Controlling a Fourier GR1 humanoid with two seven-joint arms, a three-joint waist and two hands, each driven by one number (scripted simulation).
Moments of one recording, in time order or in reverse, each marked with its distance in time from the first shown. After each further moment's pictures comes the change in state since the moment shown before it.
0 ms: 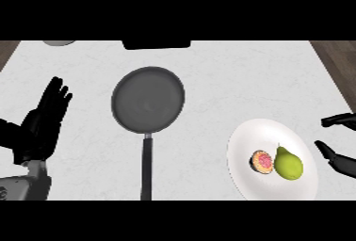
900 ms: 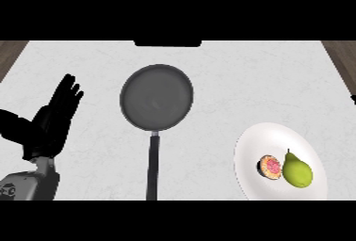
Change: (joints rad) left arm -0.029 -0.033 -0.026 -0.018 -0.014 -0.025 0.054; right arm 0.061 -0.292 -0.051 -0.146 0.329 0.133 0.053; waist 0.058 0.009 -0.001
